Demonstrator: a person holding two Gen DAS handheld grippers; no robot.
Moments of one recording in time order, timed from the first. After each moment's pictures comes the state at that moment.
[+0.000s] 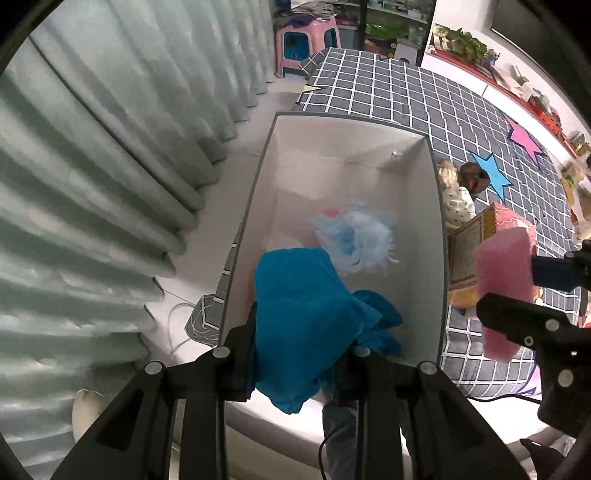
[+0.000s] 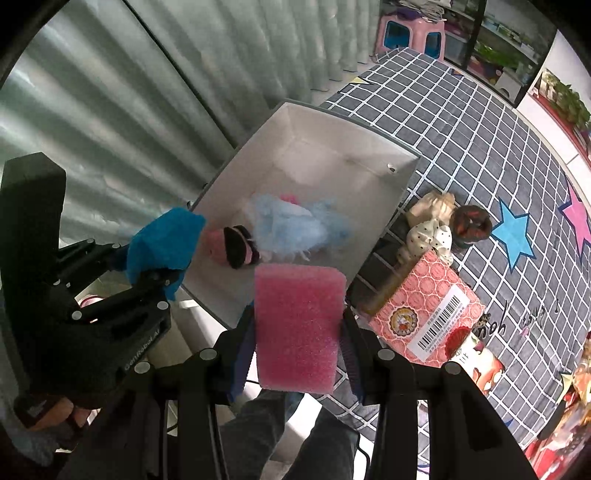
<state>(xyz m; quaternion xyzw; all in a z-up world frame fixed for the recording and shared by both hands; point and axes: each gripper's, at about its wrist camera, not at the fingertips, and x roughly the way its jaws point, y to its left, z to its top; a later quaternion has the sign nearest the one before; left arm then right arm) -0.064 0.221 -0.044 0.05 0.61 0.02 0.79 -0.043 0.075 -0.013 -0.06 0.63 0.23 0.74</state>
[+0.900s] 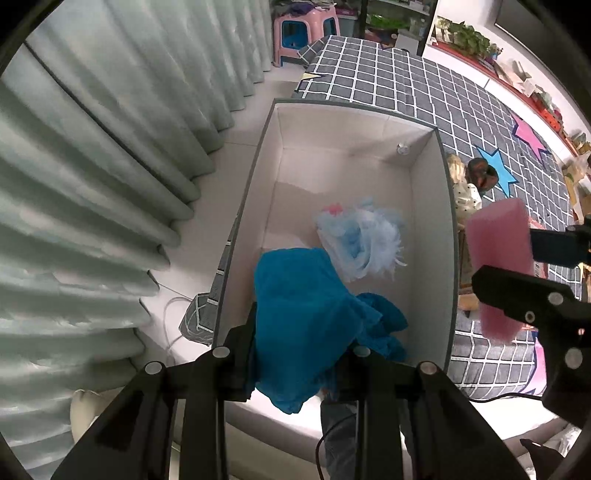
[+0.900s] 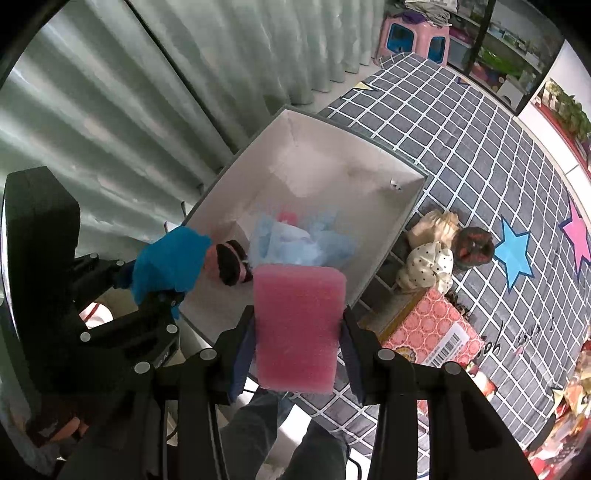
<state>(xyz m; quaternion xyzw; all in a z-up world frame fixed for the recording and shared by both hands) -0.050 0.223 -0.060 0.04 0.62 0.02 0.78 -0.021 0.089 -0.018 -0.08 0.63 0.22 0.74</state>
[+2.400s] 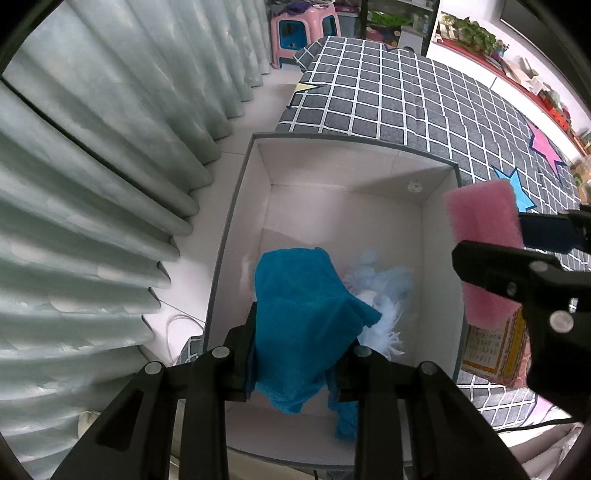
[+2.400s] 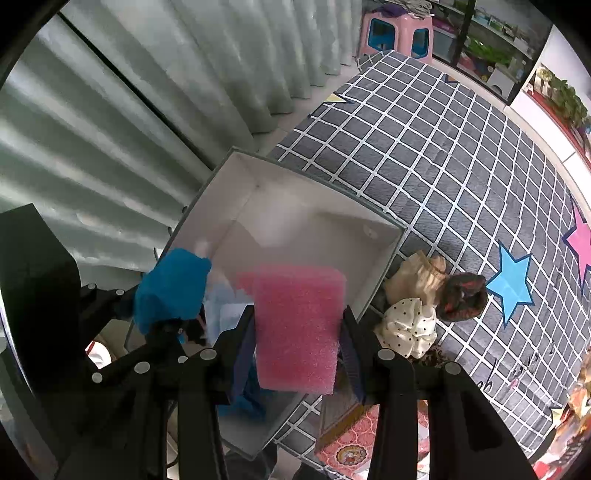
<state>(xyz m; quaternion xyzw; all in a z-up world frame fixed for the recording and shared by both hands) 0.023 0.200 -0.078 0.05 0.63 0.03 0.78 0.063 0.078 -0.037 -0.05 0.64 0.20 0.74</state>
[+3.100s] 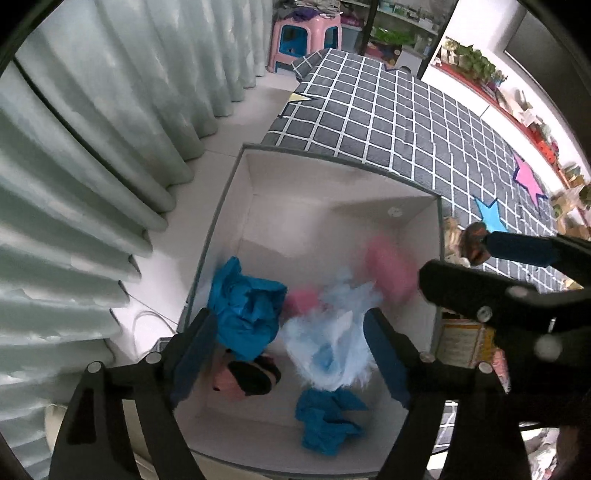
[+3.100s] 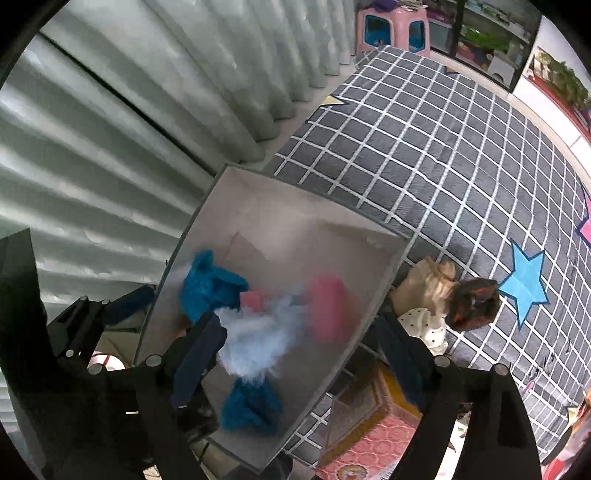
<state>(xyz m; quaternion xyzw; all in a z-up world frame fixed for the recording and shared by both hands) 0.034 0.201 -0.071 -0.03 0.62 0.01 0.78 0.079 0.067 -0.044 0.00 0.64 0.21 0.74</state>
